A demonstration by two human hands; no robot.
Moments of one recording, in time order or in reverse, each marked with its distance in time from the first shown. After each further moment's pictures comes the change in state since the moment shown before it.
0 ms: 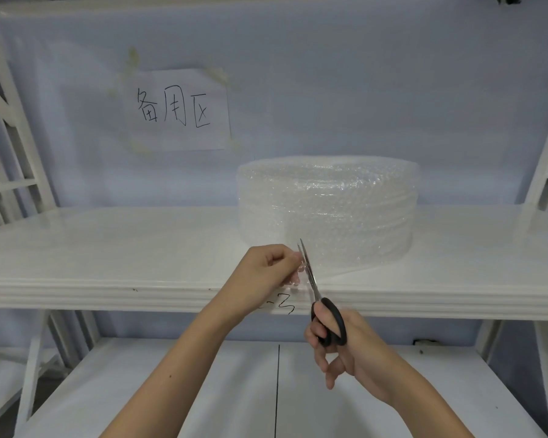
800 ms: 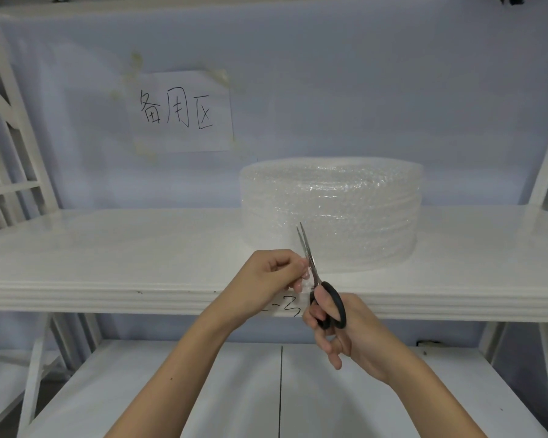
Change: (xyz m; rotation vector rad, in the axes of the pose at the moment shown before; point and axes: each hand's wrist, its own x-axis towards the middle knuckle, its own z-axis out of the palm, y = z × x) left_hand -0.003 -0.003 -0.007 -0.041 -0.098 0.094; right_hand 0.016 -0.014 0.005 -0.014 -0.011 -0.077
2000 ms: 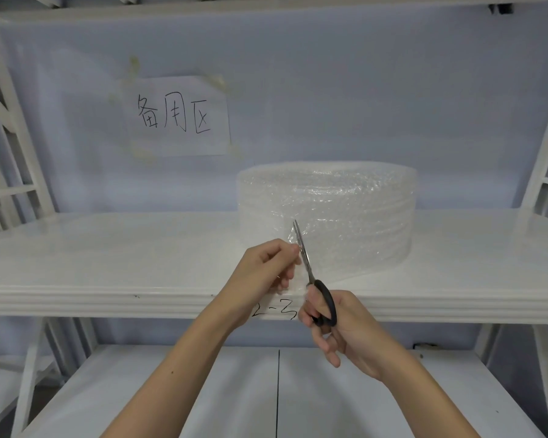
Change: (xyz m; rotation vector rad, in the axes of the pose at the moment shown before) left_hand 0.006 0.004 0.001 -0.152 0.100 -0.042; right_hand 0.000 -0.009 0.003 -0.067 0.017 -0.004
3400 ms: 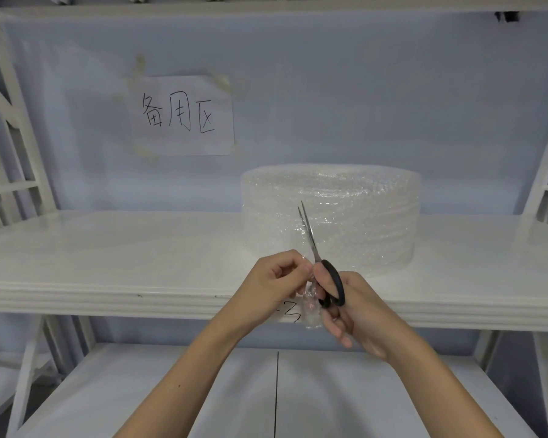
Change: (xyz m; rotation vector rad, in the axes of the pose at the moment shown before) left_hand -0.006 -0.007 0.005 0.065 -0.075 0.106; right_hand 0.003 -0.029 0.002 -0.031 0.043 -0.064
